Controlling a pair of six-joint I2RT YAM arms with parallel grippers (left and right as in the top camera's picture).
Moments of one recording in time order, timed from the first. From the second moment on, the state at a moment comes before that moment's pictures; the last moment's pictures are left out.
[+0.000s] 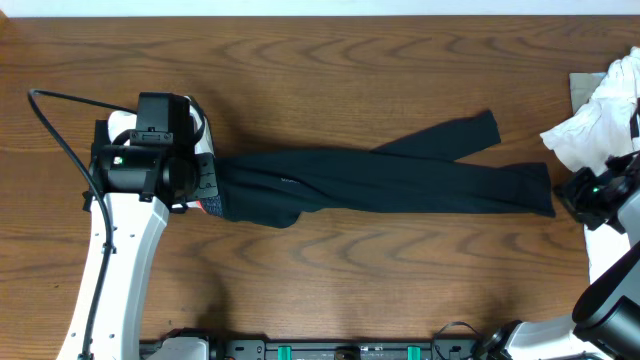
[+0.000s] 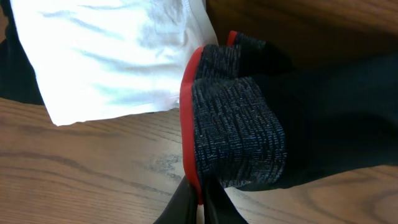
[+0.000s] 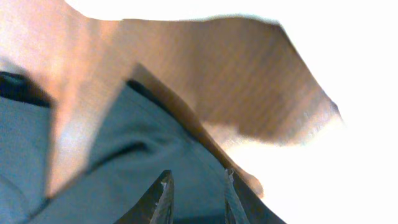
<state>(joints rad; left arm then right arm) -0.06 1.32 1.26 -1.18 -0.09 -0.20 -0.66 1.70 0.96 -0.50 -0.33 0.30</state>
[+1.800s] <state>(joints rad) -0.06 1.32 1.26 -1.18 -0.09 -0.20 -0.65 1.58 0.95 -0.44 -0.41 0.24</state>
